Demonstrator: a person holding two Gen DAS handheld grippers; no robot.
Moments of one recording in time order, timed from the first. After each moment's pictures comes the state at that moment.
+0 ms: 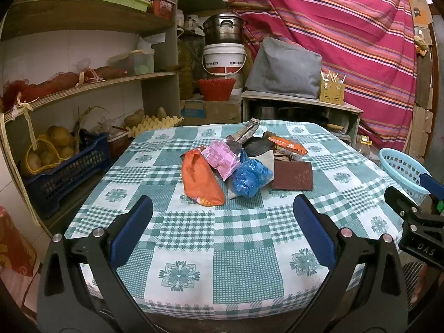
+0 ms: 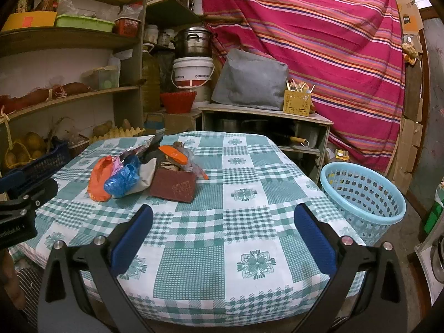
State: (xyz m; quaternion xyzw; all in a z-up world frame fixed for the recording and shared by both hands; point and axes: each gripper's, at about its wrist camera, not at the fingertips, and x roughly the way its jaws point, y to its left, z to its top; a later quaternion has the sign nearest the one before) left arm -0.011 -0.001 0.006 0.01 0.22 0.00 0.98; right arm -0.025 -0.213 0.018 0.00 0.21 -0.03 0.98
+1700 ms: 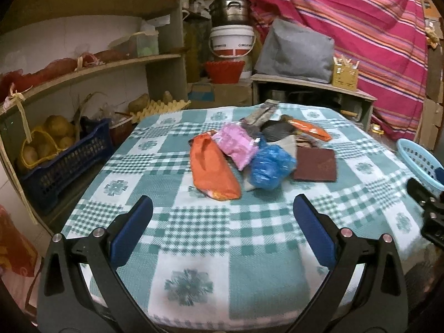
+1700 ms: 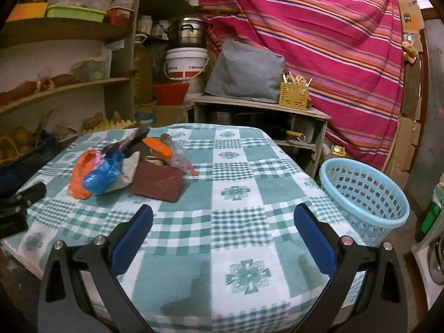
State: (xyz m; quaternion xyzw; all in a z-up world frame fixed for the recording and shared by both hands) left arm 0.034 0.012 -0.018 0.02 0.27 0.03 0.96; right arm 0.009 -0.224 0.003 -0.01 0.23 -0.06 0.97
